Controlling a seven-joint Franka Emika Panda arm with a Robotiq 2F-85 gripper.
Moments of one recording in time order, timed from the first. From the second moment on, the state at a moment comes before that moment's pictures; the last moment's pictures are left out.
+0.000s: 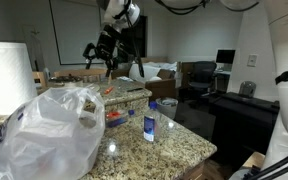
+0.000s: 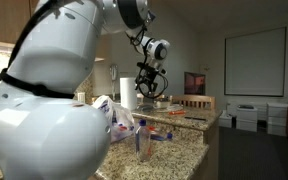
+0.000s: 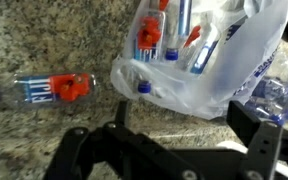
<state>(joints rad) 0.14 0.31 0.10 -1.49 0.44 1.70 0.03</state>
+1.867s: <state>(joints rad) 0.12 -0.37 0.18 -2.59 0.01 2.24 0.38</state>
